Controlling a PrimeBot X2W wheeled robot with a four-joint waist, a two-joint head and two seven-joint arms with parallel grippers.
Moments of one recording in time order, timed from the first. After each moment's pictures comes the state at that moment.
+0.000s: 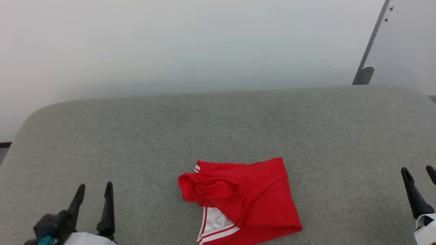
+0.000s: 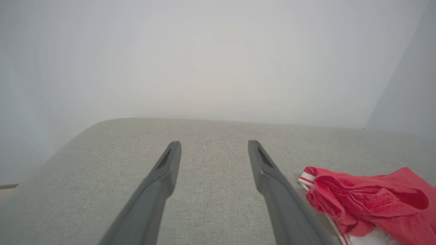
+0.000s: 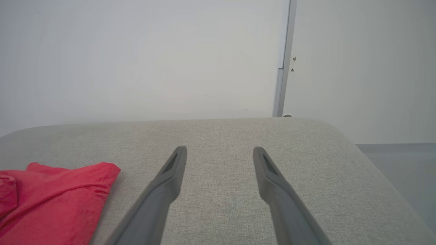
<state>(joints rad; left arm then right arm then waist) 0.02 0.33 -0.07 0.17 -0.44 0.03 -0.26 -0.09 -0.58 0.20 0.31 0.68 0.13 -0.26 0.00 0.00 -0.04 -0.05</state>
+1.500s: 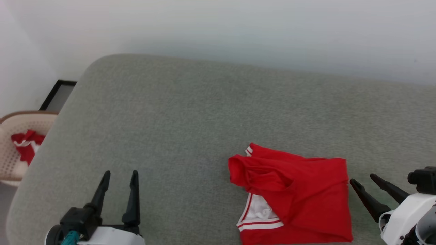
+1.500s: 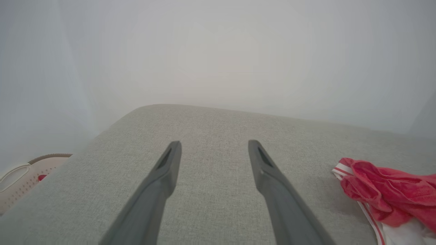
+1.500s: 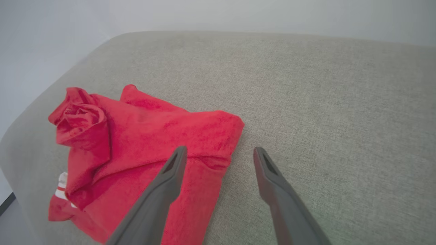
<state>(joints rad) 0.00 0.18 -0.04 0.11 -0.29 -0.05 -0.26 -0.20 -0.63 0.47 0.23 0.87 0.13 0.03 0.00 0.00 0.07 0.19</state>
